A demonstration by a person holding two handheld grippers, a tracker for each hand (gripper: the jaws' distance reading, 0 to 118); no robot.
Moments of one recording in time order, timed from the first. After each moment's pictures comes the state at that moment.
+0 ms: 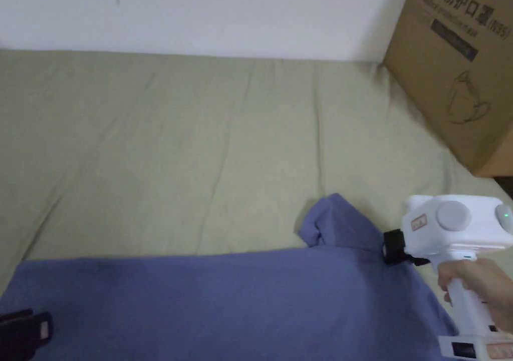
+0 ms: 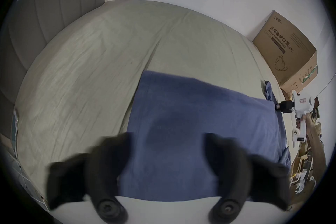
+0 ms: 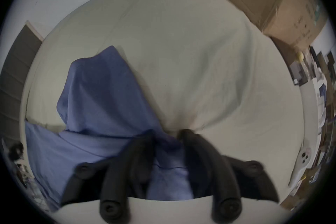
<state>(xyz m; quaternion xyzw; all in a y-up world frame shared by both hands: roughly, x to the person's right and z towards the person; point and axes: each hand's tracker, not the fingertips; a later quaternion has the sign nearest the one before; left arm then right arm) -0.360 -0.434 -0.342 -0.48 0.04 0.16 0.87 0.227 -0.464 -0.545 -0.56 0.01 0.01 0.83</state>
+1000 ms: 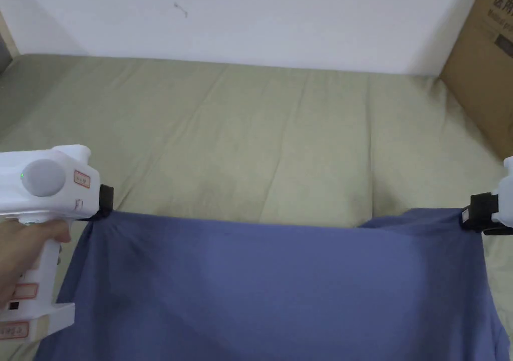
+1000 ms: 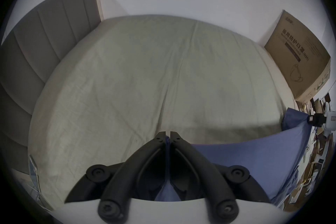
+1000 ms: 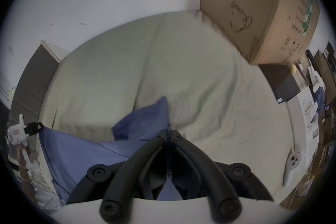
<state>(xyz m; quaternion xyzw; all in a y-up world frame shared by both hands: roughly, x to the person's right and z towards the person) -0.380 -0.386 -0.468 -0.46 0.08 0.10 0.88 0.238 -0.346 -0.533 -0.48 0.04 -0.05 0.87</state>
